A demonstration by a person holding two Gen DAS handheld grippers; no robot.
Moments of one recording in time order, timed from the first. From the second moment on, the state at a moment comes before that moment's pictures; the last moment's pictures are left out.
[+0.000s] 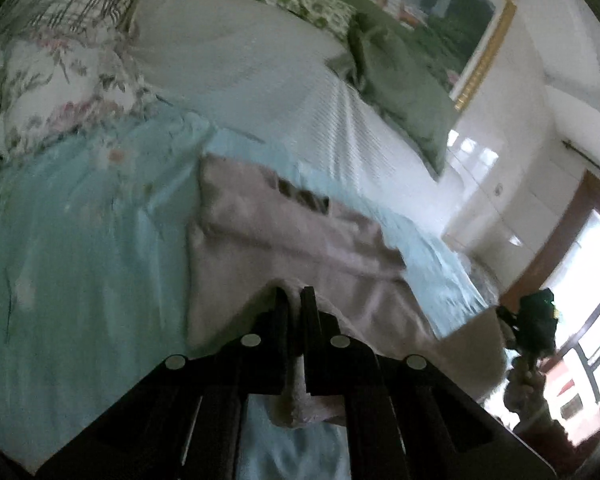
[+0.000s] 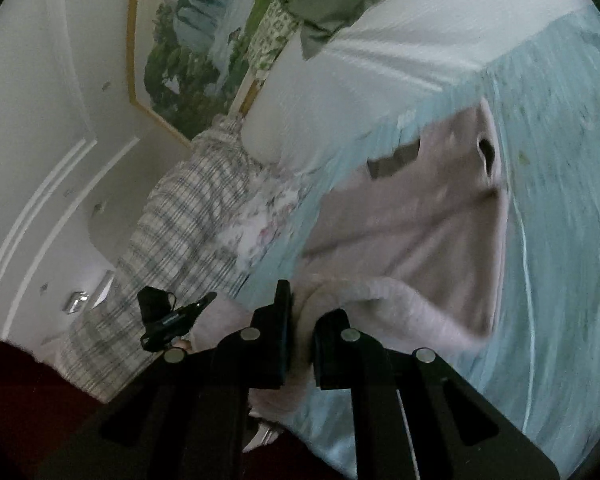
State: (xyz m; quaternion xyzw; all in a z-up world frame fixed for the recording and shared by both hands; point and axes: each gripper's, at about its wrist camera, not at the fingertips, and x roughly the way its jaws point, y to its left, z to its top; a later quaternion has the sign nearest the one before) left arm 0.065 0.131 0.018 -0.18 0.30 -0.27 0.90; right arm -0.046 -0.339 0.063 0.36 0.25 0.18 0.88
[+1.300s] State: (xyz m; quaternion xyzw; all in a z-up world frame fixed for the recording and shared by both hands) left arm 0.281 -0.043 -0.063 0.00 0.48 -0.26 0.84; right arm 0.186 -0.323 0.011 0.12 0.50 0.07 0.86
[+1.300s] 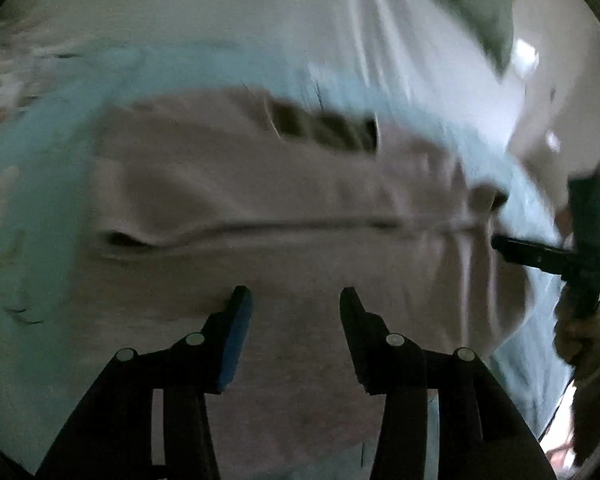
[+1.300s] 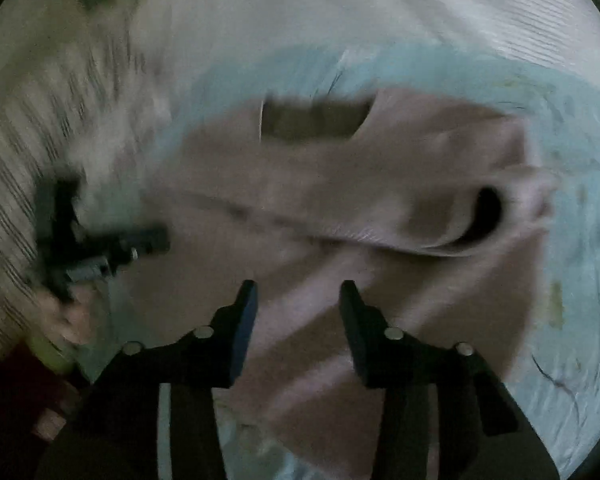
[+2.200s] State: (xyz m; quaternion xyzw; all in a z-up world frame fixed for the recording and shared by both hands) left arm 0.262 0.006 -0.034 -0.15 0.43 -0.15 0.88; right arm 0.124 -0.347 0.027 0.29 0.36 -0.06 0.88
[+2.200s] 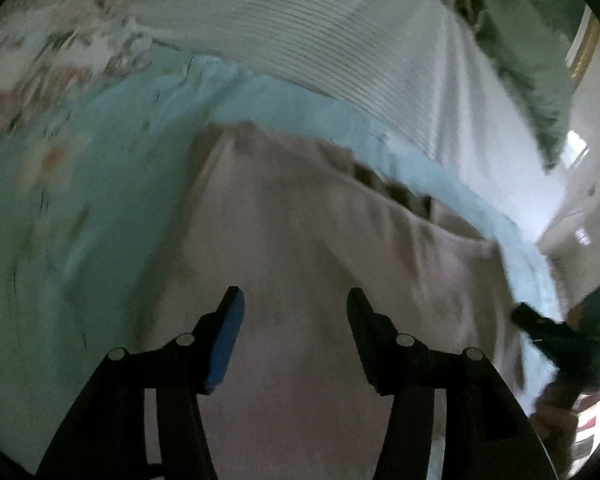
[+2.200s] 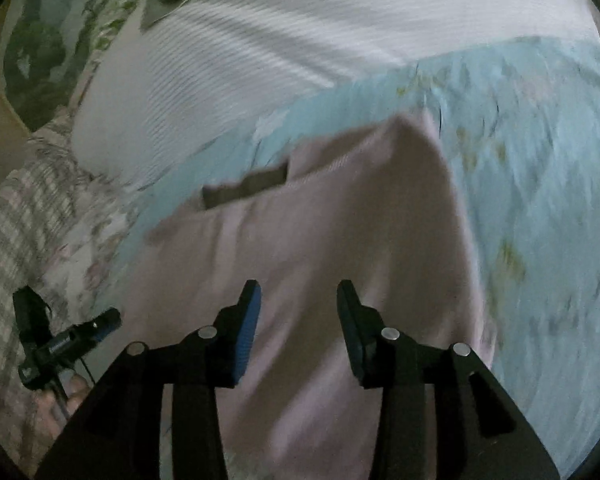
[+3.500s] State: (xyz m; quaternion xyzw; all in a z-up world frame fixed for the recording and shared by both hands) left arm 0.239 0.030 -0.044 -0.25 0.38 -0.10 0.89; right arm 0.107 -0.339 0.018 0.34 0.37 0.01 0.86
